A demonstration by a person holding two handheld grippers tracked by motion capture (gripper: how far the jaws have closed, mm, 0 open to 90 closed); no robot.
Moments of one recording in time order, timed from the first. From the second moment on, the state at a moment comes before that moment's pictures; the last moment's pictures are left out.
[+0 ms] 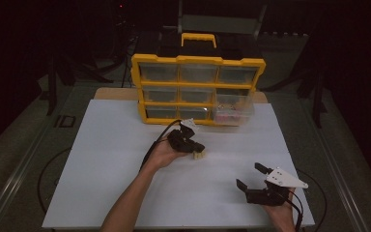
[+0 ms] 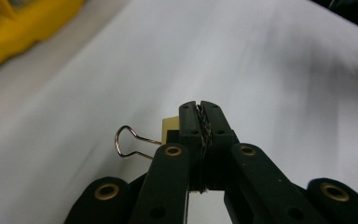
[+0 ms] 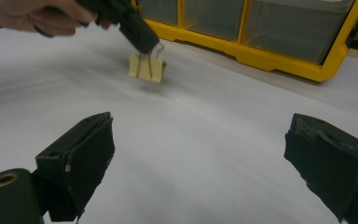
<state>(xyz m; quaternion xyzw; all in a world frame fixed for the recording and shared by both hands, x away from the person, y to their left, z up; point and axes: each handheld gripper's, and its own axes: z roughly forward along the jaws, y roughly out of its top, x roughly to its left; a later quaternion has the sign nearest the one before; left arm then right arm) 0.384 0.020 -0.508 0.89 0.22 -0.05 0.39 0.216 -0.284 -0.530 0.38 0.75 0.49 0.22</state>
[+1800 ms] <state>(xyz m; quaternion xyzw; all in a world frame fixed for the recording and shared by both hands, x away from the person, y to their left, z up) 0.438 -0.029 -0.339 0.86 0.22 0.05 0.45 0.217 -0.284 -0.530 0.38 0.75 0.50 0.22</state>
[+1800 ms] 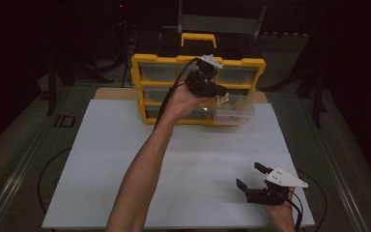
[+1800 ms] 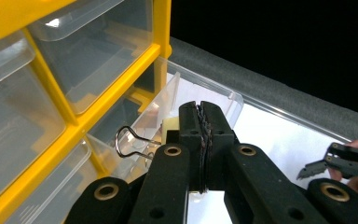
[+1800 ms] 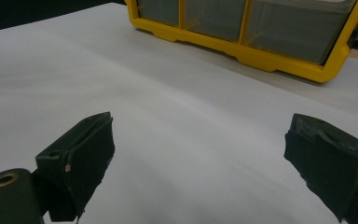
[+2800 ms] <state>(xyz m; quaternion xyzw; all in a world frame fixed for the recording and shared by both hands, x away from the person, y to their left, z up) 0.437 -0.049 -0.361 0.86 0.24 0.06 0.45 0.217 -0.283 -0.529 0.37 0.75 0.50 0.22</state>
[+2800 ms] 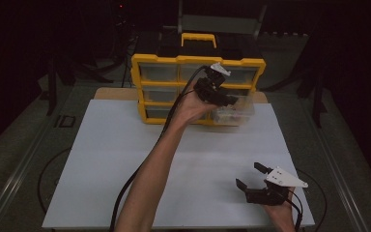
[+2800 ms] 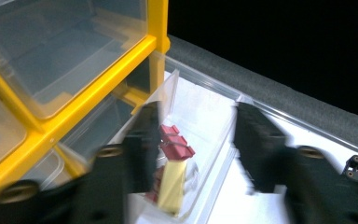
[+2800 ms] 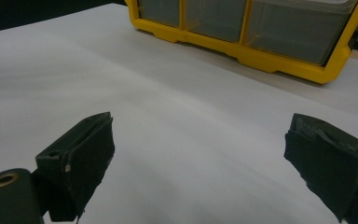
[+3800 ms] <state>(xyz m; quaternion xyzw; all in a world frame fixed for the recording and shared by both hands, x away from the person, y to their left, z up) 0.392 0.044 -0.374 0.85 0.29 0.13 0.43 0.218 -0.279 -0.531 0.37 0.76 0.49 0.22</state>
